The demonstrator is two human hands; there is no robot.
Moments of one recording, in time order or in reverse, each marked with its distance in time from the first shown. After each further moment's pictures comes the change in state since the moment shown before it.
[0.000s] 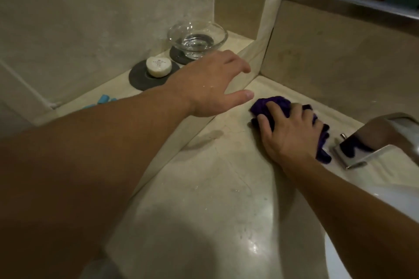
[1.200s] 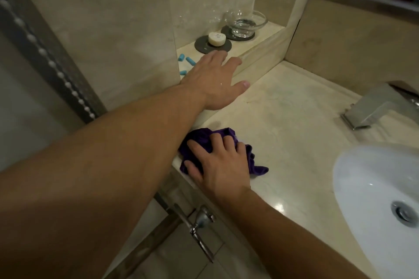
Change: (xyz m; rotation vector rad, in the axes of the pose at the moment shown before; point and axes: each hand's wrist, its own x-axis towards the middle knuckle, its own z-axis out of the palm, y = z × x) left_hand -0.141 0.030 -0.020 0.005 -0.020 -0.355; right_hand -0.229 -0.147 -0.011 0.121 0.021 -0.558
